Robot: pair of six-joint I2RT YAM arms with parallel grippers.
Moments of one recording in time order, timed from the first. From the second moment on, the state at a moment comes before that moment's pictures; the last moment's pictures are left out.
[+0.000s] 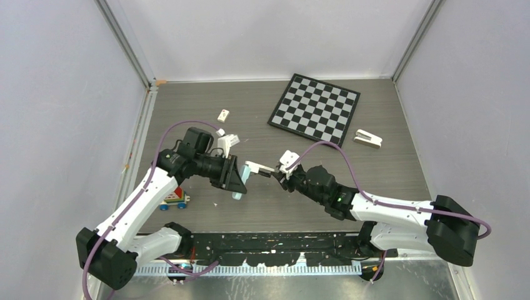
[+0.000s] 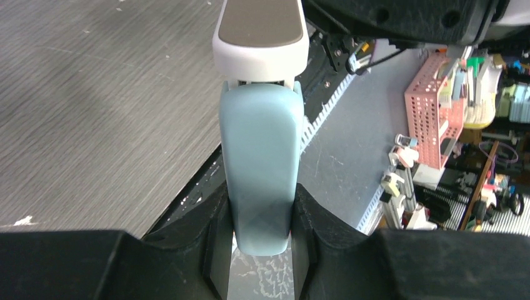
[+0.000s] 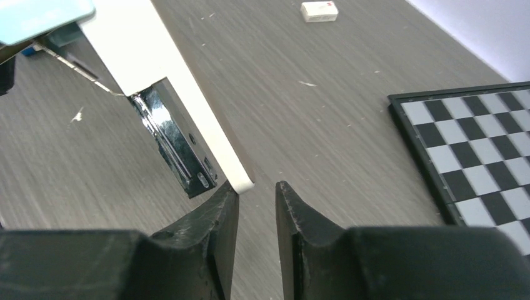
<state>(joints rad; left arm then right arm) -0.46 1.05 0.95 -0.85 0.75 -0.25 1.02 1.11 0.47 0.45 0.17 -0.14</state>
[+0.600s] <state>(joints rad) -0.40 1.12 1.00 -0.87 0.63 -0.35 1.03 1.19 0.48 0.49 0.01 0.10</state>
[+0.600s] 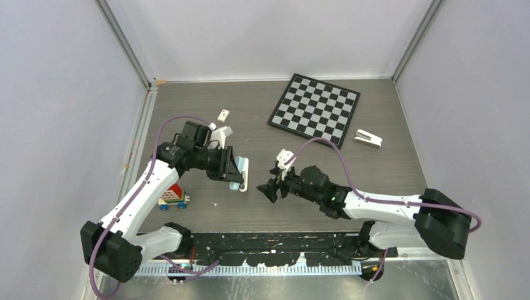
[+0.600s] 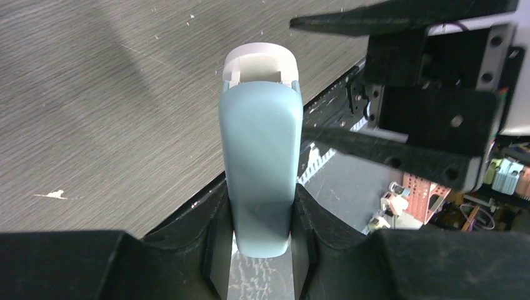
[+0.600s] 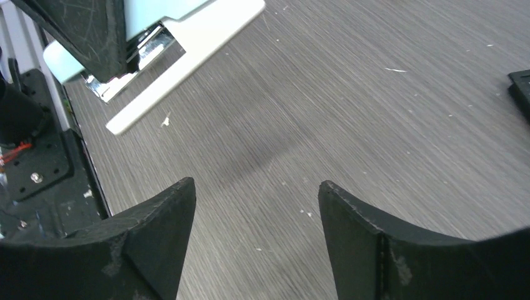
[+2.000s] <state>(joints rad) -0.38 1.10 1.00 -0.78 0.47 -0.68 1.20 1.49 0.68 0.69 0.36 -0.02</state>
